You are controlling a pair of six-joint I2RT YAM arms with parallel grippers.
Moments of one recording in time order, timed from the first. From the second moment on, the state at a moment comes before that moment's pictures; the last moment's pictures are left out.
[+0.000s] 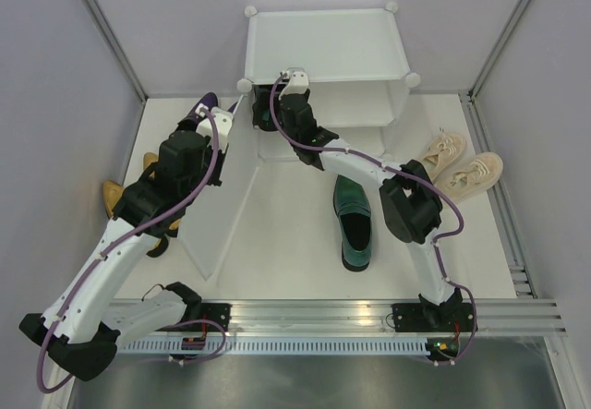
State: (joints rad) left arm -0.57 0.99 1.25 -0.71 -0.34 0.11; right arm 0.73 2.17 1.79 0.23 0.34 0.39
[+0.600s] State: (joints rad) left arm -0.57 0.99 1.24 -0.70 -0.34 0.11; right arm 0.72 2.14 1.75 0.25 0.27 0.43
